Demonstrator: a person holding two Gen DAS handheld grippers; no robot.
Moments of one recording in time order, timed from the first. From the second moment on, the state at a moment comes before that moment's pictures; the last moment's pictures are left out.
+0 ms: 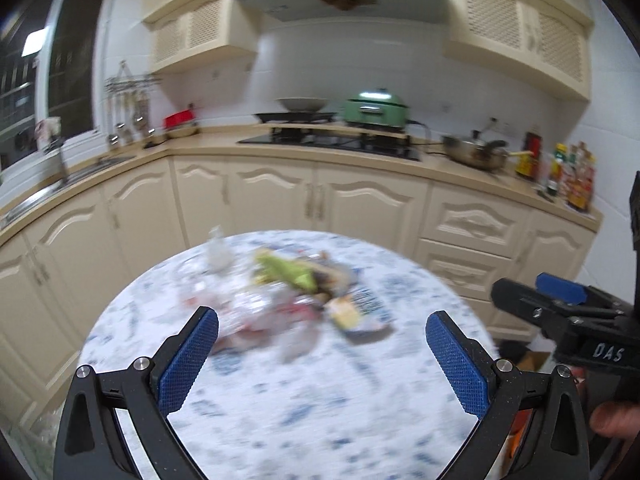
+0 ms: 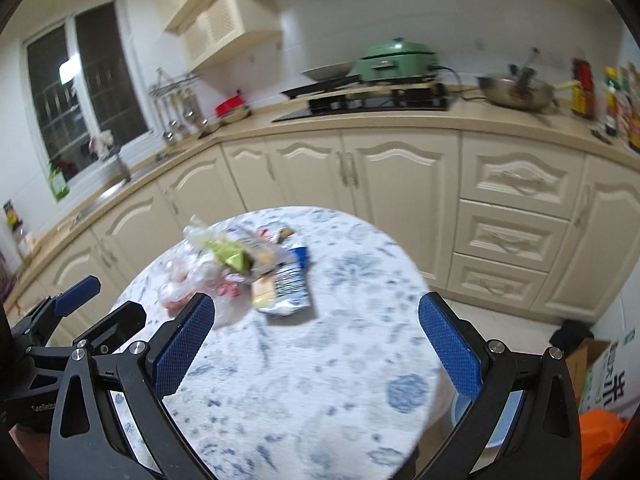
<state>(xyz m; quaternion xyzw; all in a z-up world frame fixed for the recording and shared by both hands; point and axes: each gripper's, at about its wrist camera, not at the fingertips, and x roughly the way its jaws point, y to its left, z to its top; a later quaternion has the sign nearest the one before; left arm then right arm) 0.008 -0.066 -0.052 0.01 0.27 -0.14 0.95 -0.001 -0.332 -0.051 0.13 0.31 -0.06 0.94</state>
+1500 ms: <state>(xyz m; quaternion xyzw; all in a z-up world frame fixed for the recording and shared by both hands) 0.302 -0.018 -0.138 -0.03 0.45 -0.07 0.89 0.176 -0.295 -0.181 0.03 0.46 -0.02 0.89</state>
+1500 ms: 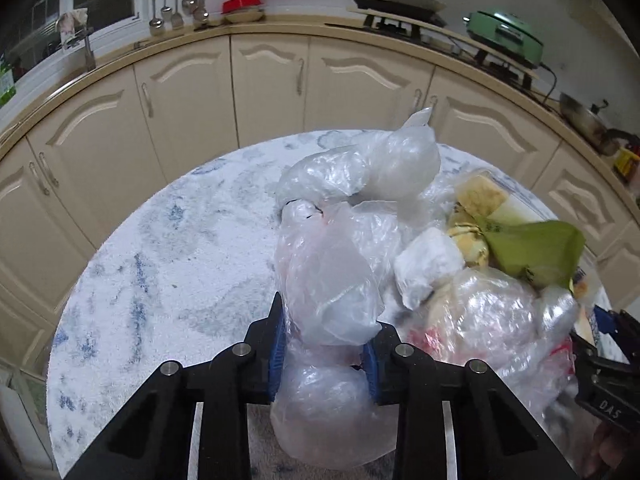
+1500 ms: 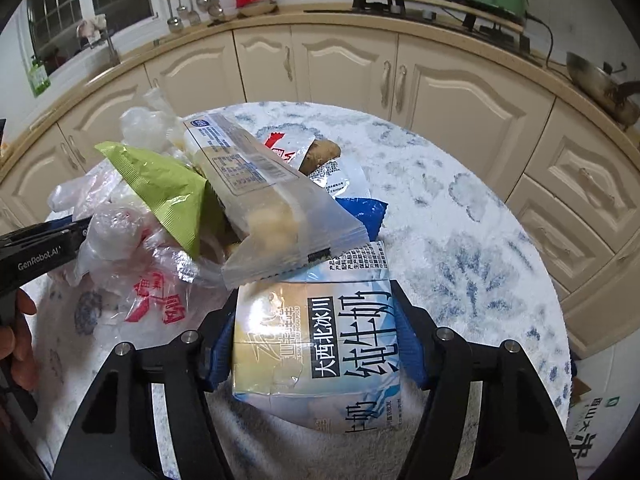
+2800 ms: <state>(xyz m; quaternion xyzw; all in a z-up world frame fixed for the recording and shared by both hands) 0.229 -0.142 -0.071 0.01 0.31 -0.22 0.93 -0.011 -0.340 -0.092 0.10 0.34 -0.04 0.93</state>
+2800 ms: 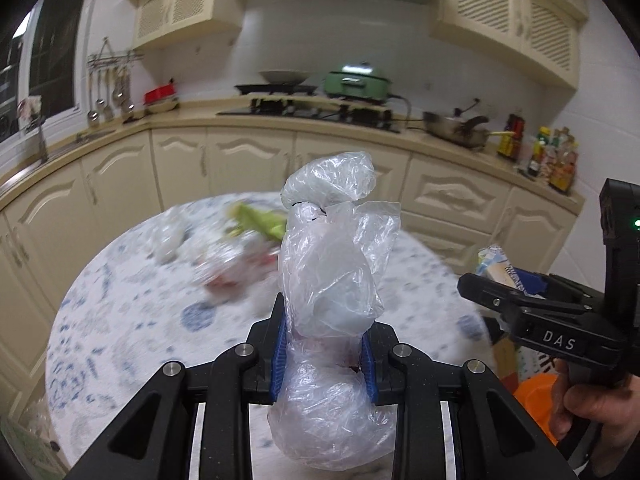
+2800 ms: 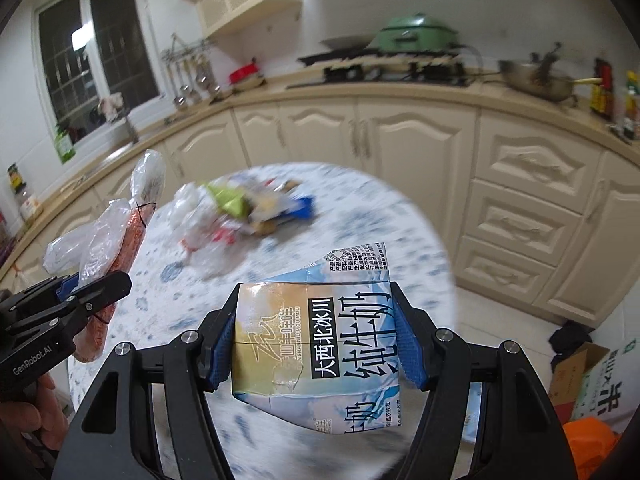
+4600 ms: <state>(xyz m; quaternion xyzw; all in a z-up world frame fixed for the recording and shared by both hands) 0.298 -0.551 -0.253 0.12 0.48 -0.34 0.80 -0.134 -0.693 -0.290 0.34 0.41 -0.31 0.79</state>
